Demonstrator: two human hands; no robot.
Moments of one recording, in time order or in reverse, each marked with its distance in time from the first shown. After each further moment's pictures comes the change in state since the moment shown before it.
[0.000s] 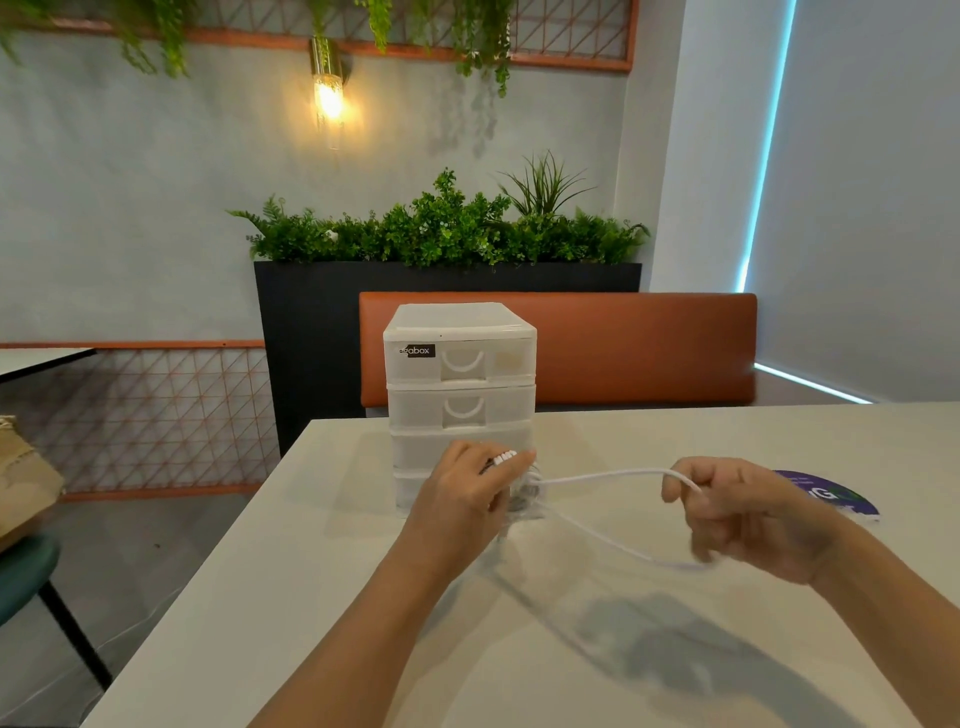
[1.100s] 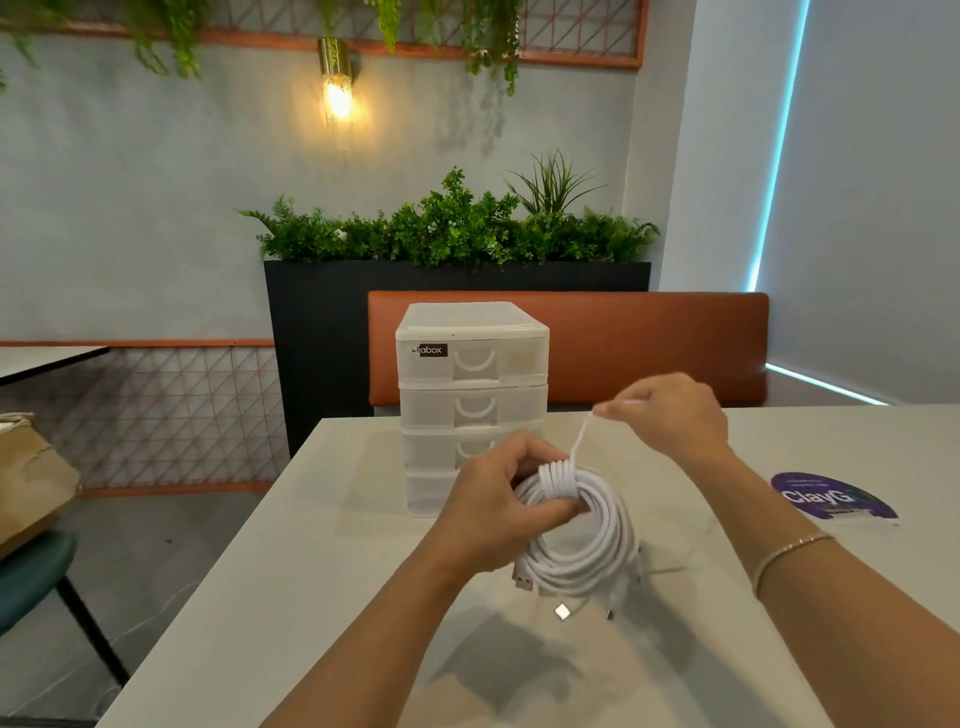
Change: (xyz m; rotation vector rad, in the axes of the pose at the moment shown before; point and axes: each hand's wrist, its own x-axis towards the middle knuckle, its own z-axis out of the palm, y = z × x) left_hand 0.026 0.044 -0.040 -0.809 -0.301 -0.583; right_hand 0.094 -0.028 0.023 -1.010 0.760 -0.013
